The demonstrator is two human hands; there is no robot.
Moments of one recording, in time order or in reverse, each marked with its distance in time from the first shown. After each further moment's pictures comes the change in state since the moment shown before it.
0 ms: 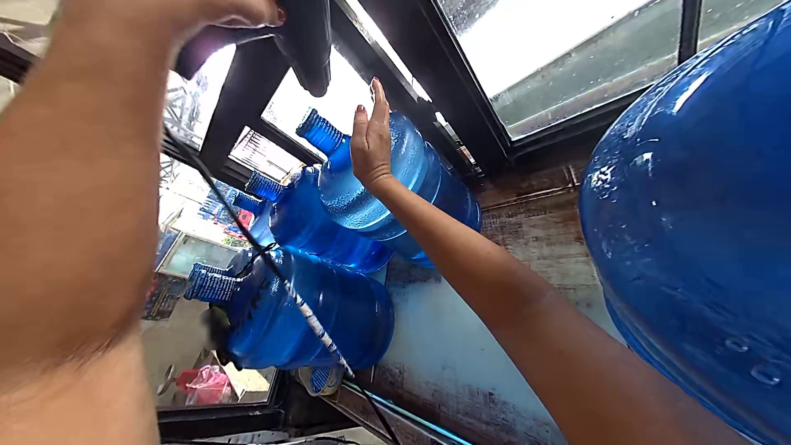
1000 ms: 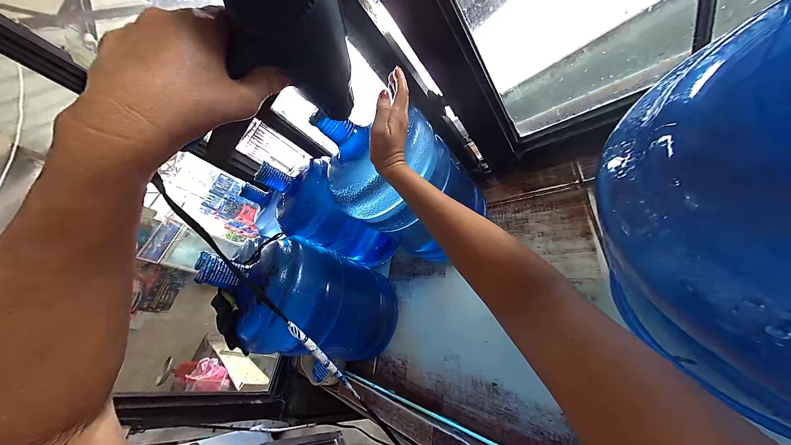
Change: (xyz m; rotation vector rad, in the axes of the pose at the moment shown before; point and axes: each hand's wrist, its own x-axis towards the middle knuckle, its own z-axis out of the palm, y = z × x) left_hand -0.128 0.010 0.000 0.217 0.120 -0.036; right_hand 0.002 -0.002 -0.003 0.175 0.035 0.061
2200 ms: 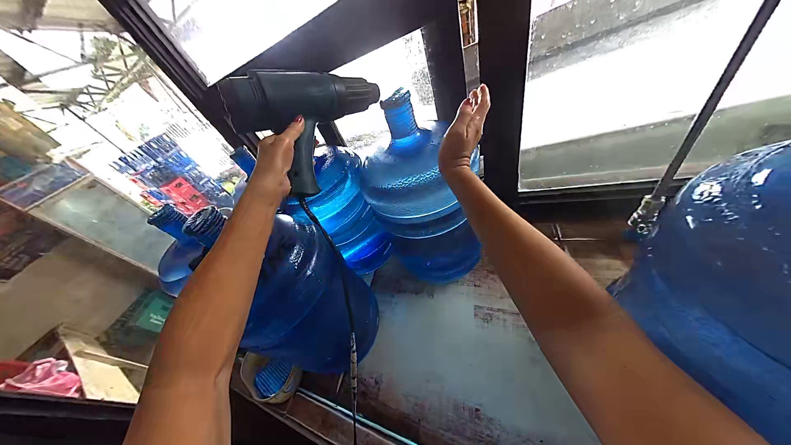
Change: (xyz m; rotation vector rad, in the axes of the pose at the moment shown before) left_hand -0.103 -0.056 0.182 -1.607 0.231 -0.914; right_hand 0.004 -0.005 0.001 -0.364 -0.125 -0.063
